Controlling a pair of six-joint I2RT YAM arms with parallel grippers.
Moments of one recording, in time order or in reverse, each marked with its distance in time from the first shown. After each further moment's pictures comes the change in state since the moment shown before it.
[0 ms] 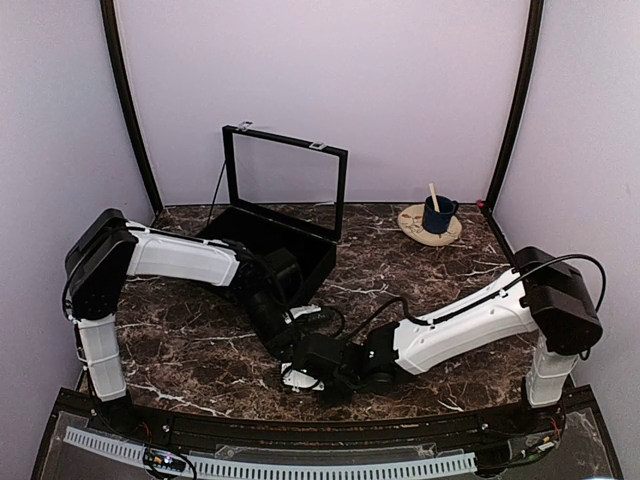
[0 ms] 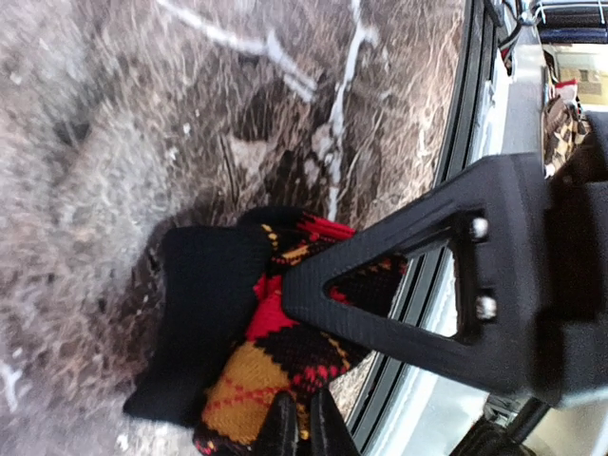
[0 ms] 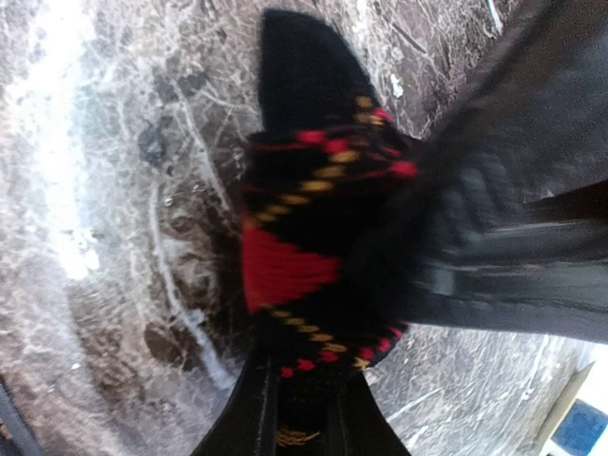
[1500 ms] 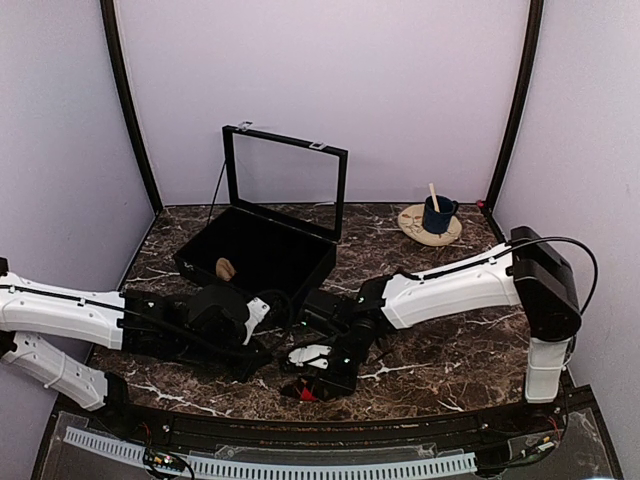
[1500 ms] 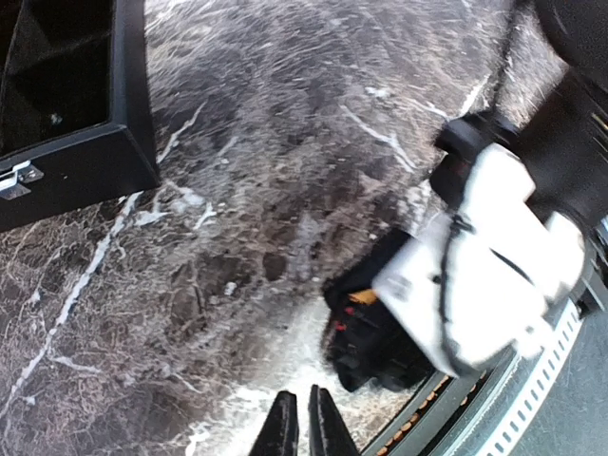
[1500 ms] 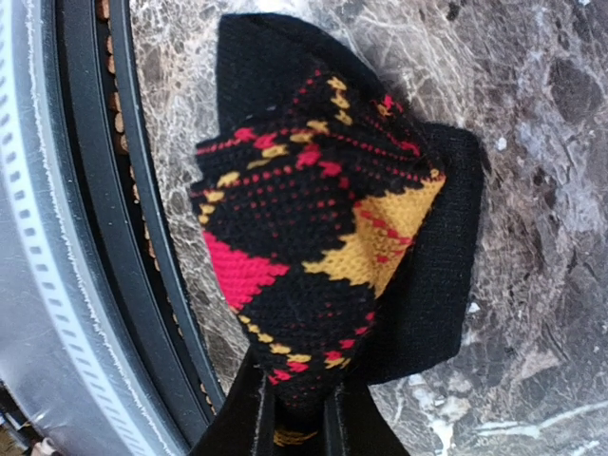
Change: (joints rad) left arm -0.333 -0.727 -0.522 0.373 -0.843 -0.599; right arm -0.189 0.057 0.202 -0.405 -0.666 0.217
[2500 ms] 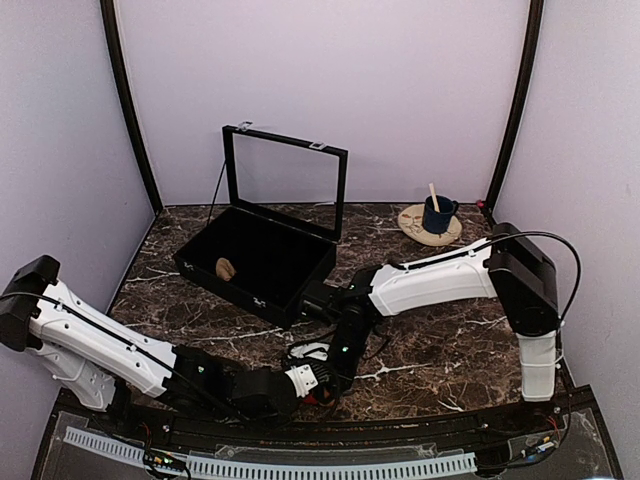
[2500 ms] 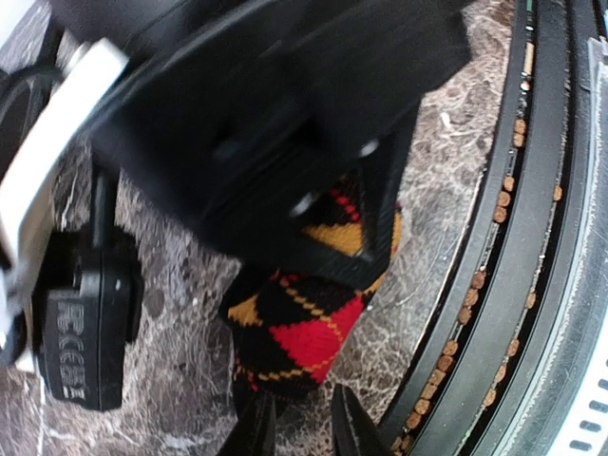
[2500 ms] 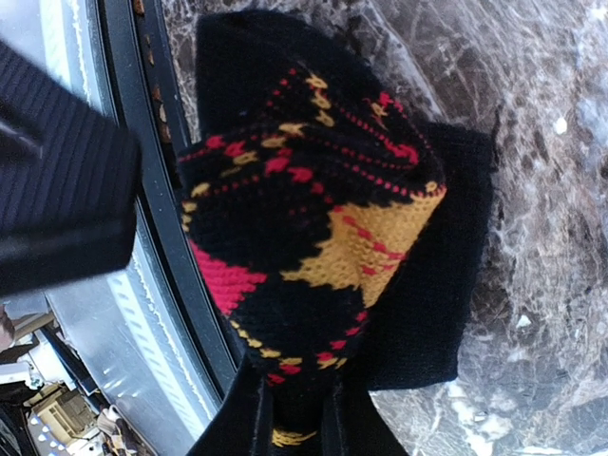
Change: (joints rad) left arm -0.368 0.285 0.022 0.173 -0.322 0.204; right arm -0.074 0.100 0.097 -0.134 -0.241 0.011
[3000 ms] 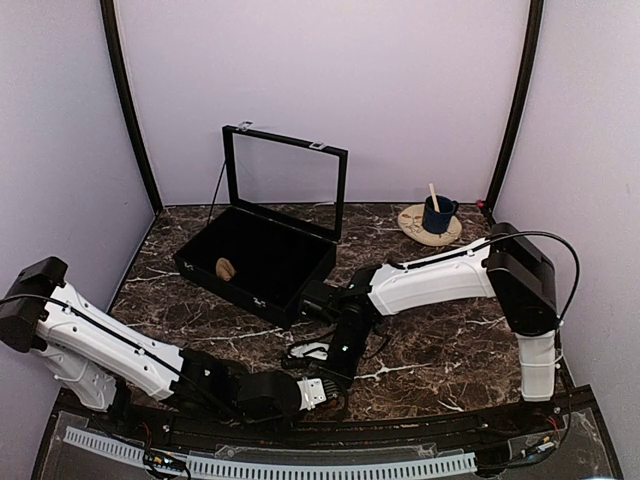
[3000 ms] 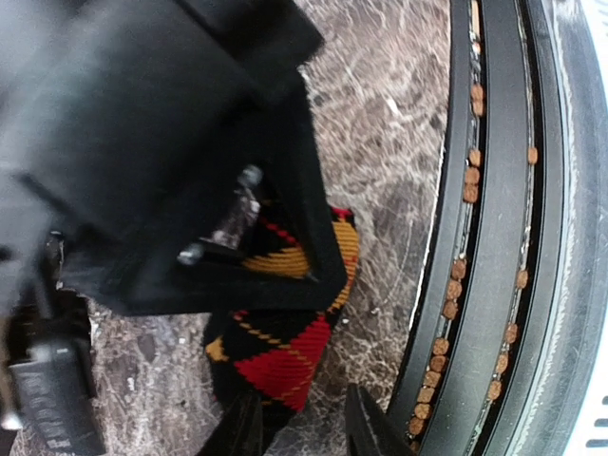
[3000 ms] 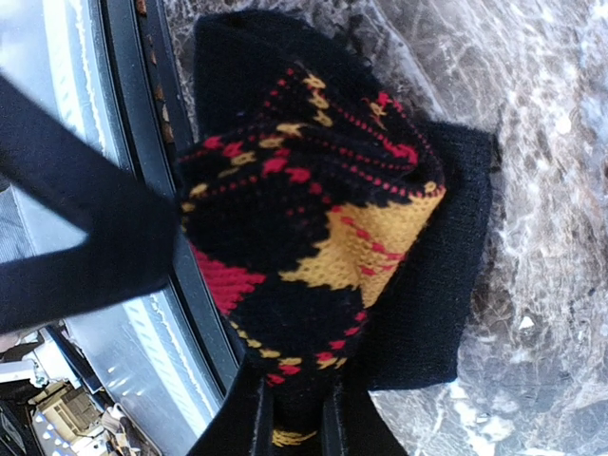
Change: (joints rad) left arm -0.001 0.031 0.002 0.060 0.032 0.220; right arm -0.005 0.008 0.008 -0.010 -0.015 0.000
